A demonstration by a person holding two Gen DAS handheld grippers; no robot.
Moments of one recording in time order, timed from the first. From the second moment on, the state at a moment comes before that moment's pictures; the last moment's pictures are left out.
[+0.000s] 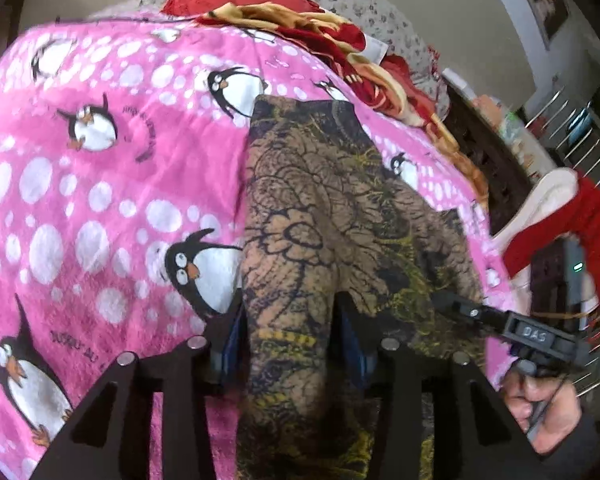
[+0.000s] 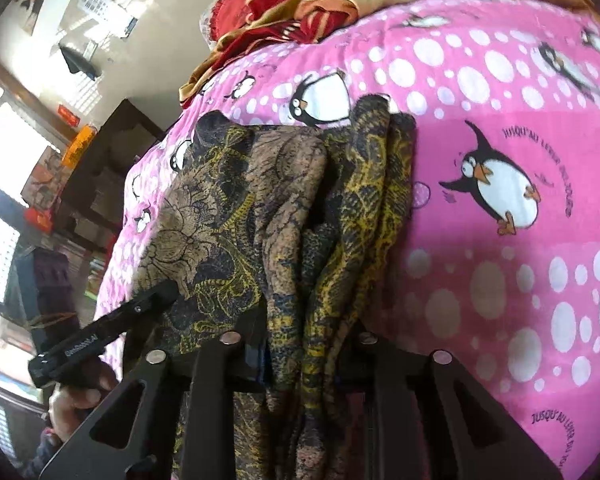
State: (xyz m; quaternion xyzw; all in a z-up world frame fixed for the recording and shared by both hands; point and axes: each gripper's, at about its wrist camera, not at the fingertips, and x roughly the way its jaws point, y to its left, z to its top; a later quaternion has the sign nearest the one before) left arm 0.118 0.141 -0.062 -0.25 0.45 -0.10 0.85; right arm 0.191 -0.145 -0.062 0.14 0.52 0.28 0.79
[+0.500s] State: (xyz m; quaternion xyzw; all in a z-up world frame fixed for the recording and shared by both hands) left arm 0.126 0.118 -0.011 -0.18 0.39 -0.03 0.90; right arm 0.146 -0.099 0.024 -0.02 0.39 0.25 0.89
